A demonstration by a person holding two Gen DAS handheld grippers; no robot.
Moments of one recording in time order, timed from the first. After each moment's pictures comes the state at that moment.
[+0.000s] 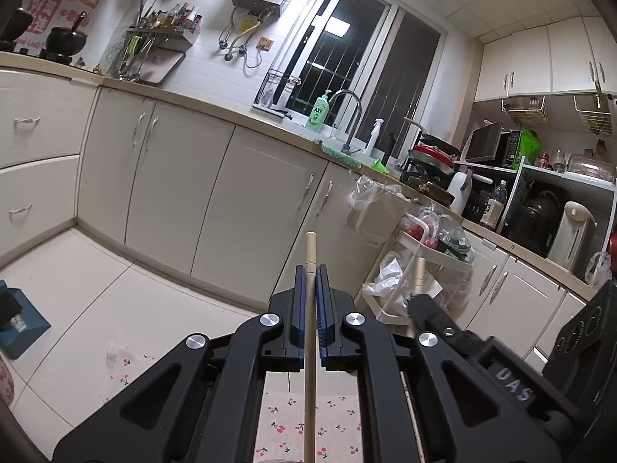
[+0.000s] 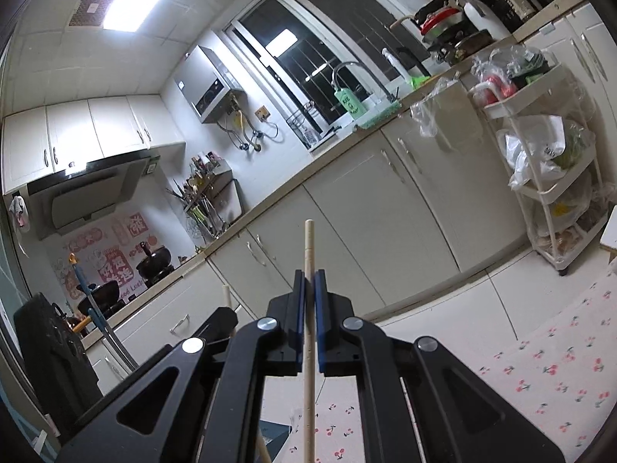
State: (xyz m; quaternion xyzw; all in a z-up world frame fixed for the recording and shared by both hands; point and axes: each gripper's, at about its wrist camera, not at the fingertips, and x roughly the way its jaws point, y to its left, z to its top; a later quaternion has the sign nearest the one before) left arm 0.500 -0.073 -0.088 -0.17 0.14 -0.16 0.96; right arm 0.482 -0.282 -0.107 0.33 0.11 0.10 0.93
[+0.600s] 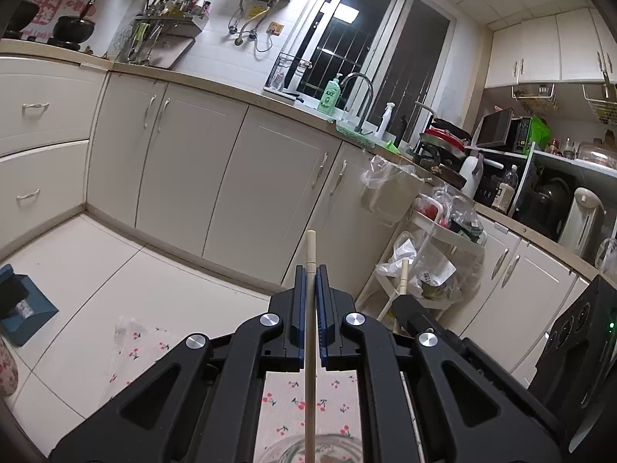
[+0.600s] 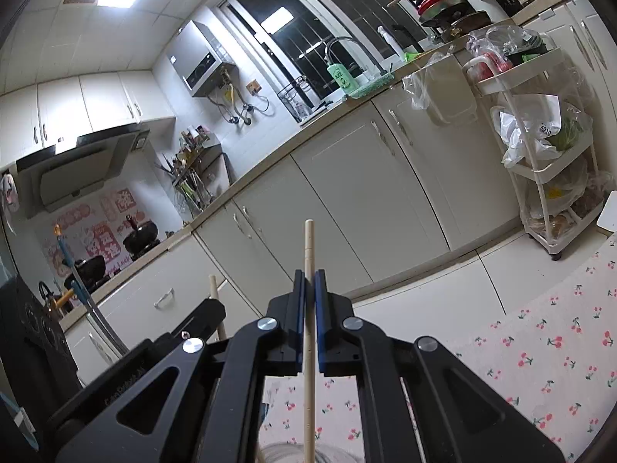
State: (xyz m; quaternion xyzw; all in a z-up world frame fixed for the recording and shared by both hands) left arm 0.494 -0.066 -0.125 -0.16 0.16 -0.15 0.96; right arm 0.484 -0.267 -0.148 0.31 0.15 0.10 0.94
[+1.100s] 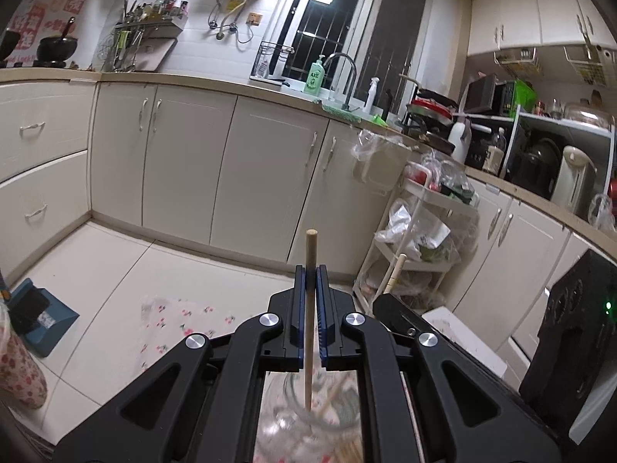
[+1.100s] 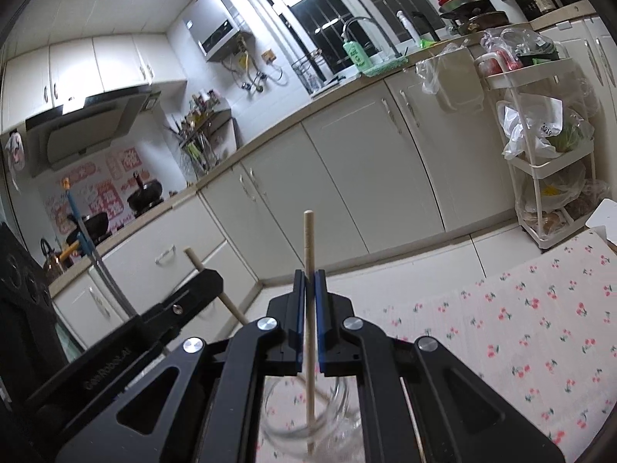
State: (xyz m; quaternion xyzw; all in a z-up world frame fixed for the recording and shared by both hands) left arm 0.434 -0.059 -0.120 -0.11 0.20 -0.17 0.96; right arm 0.434 -0.248 -0.150 0.26 0.20 0.12 0.94
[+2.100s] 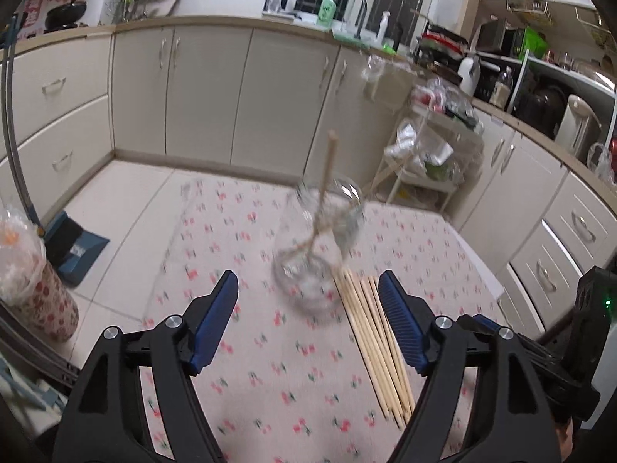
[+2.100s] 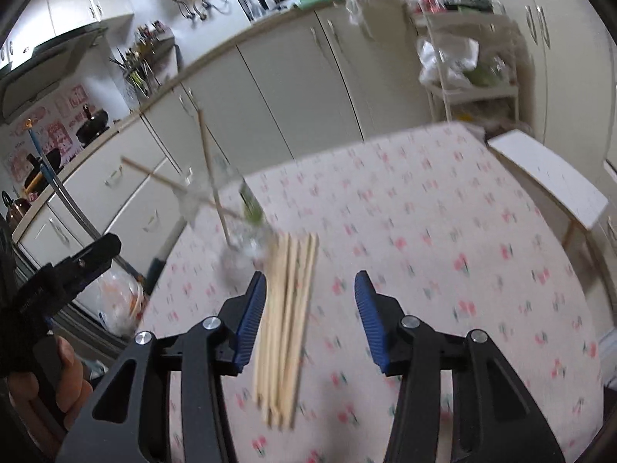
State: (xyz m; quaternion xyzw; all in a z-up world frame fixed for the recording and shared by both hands) left arm 0.312 -0.040 -0.161 -0.07 0.34 -0.15 0.93; right arm 0.278 -0.308 -0.197 0.22 0.38 0.04 0.90
